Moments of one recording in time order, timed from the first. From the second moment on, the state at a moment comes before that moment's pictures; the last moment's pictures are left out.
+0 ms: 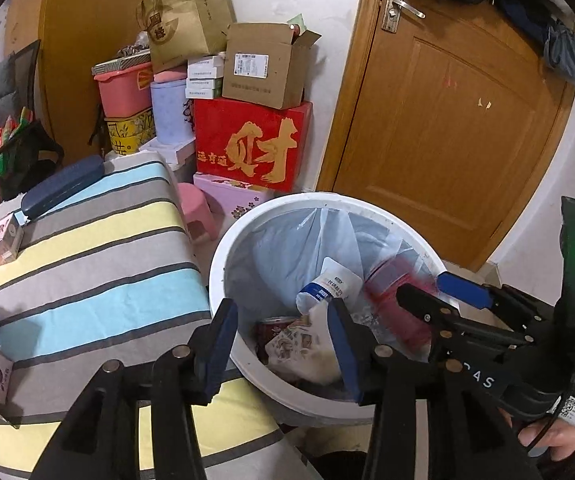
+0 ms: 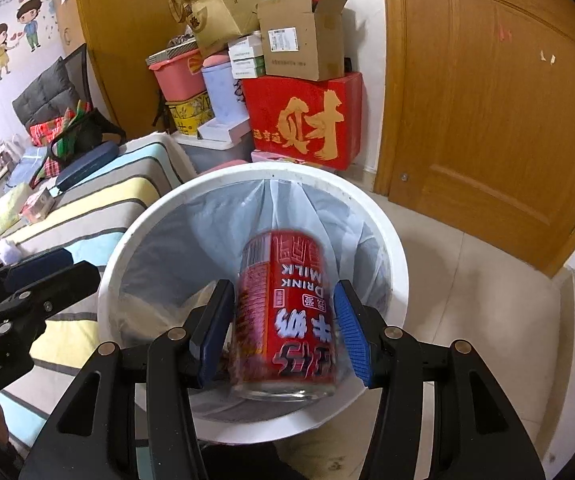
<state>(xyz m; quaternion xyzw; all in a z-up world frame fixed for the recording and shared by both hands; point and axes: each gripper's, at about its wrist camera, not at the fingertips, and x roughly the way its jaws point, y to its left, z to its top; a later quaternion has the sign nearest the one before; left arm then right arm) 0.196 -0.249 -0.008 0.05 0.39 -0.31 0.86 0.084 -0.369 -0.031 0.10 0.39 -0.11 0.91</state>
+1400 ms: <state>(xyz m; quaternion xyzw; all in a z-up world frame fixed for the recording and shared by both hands) 0.146 -0.047 0.032 -0.03 0.33 -0.16 0.93 0.077 -0.268 -0.006 0.09 0.34 -0.01 0.94</state>
